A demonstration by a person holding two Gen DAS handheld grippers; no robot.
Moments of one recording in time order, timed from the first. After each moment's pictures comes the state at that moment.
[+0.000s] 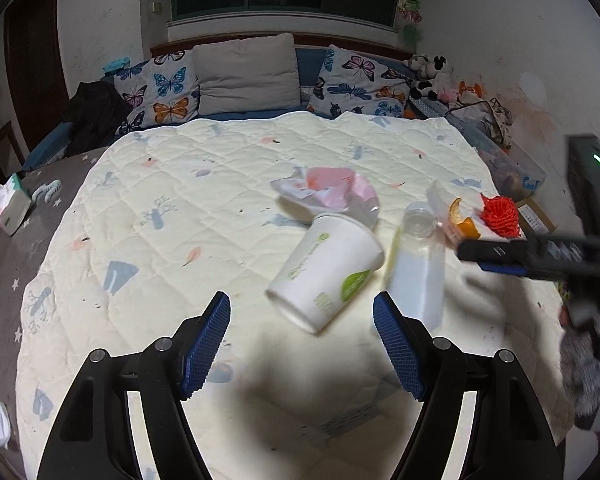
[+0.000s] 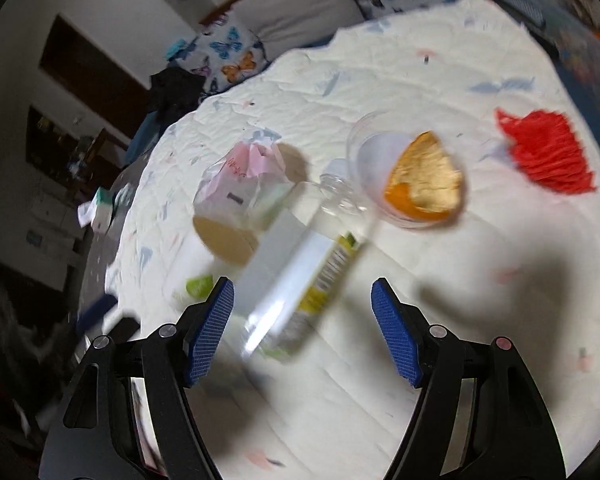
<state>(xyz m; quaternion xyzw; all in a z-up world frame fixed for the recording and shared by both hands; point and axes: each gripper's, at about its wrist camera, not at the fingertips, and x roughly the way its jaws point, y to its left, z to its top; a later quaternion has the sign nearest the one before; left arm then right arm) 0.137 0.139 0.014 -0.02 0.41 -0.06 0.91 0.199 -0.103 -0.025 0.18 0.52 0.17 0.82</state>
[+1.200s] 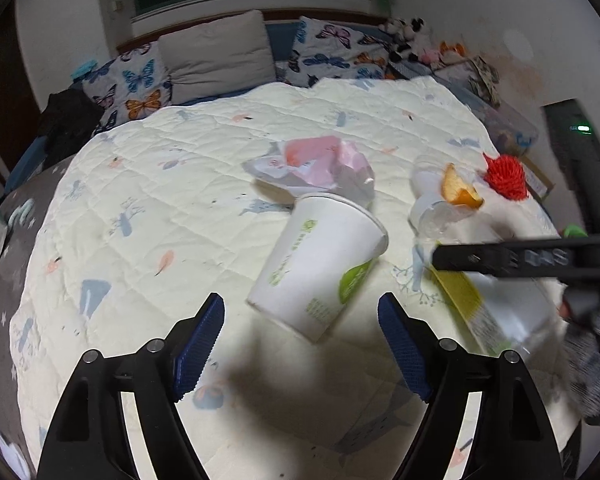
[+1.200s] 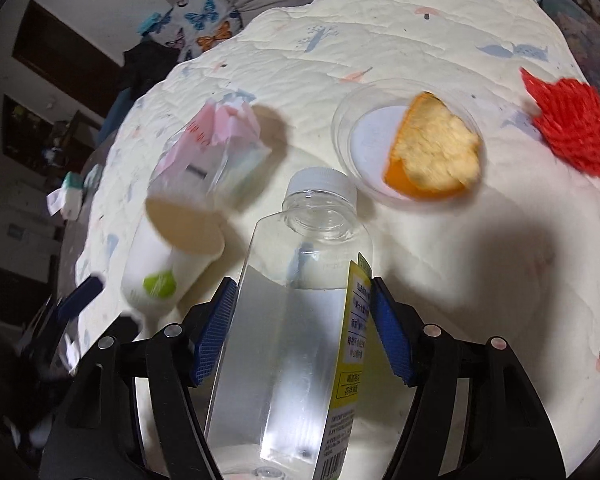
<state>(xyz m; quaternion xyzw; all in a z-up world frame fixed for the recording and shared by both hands) 0.173 0.114 -0.015 0.04 0.45 -0.10 0.88 0.201 -0.095 -0.051 0.15 0.57 0.16 0.79</state>
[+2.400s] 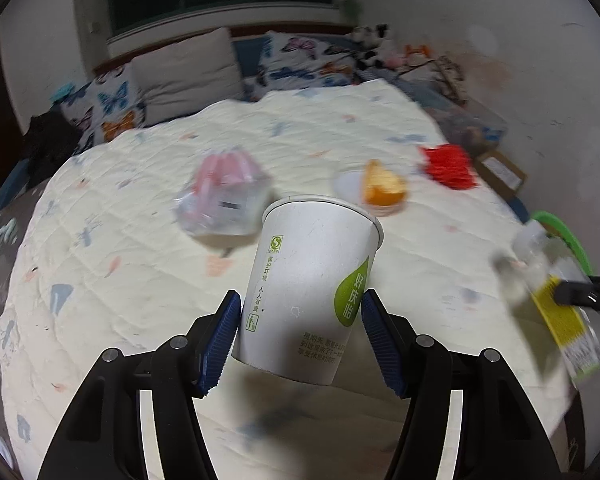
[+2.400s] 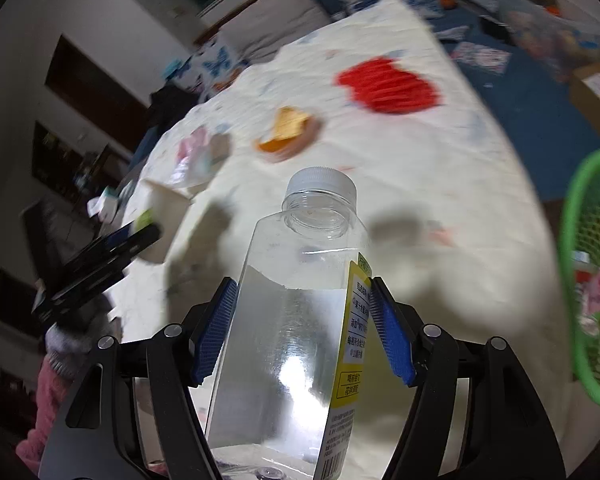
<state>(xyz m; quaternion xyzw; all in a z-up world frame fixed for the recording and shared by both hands) 0.125 0.055 -0.001 0.05 0.42 -0.15 0.89 0.068 -0.252 -0.022 0.20 0.49 0.16 0.83</state>
